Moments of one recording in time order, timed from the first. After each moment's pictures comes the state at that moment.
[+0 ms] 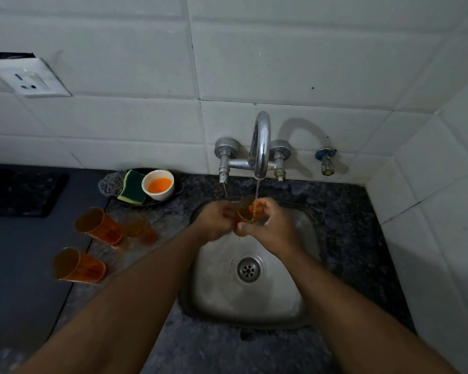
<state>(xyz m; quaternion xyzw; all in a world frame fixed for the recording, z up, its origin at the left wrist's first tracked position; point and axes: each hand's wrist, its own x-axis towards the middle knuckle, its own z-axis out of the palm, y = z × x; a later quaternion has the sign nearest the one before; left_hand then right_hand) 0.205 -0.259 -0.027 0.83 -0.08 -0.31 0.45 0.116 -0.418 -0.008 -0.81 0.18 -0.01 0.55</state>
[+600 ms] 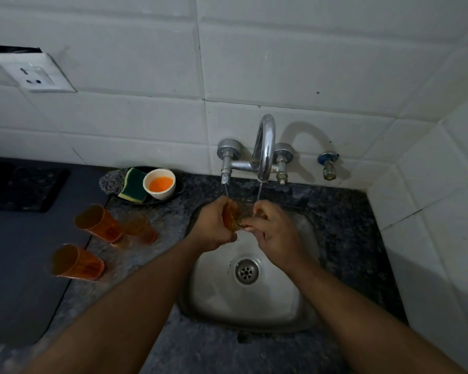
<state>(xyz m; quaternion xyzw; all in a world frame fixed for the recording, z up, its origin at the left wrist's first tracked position) 0.183 -0.247 -0.011 0.87 -0.15 -0.19 0.43 0.110 -0.433 -0.022 -0.94 -0.11 -0.19 0.26</state>
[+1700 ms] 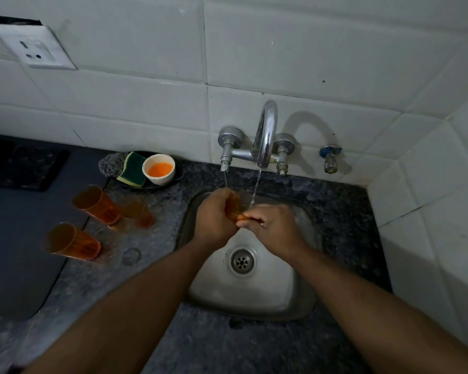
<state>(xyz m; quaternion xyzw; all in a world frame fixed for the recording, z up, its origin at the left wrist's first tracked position) 0.150 -0.267 -0.017 0.89 -0.13 -0.03 0.44 0.104 -0.437 -0.004 -0.90 -0.11 -0.07 0.42</state>
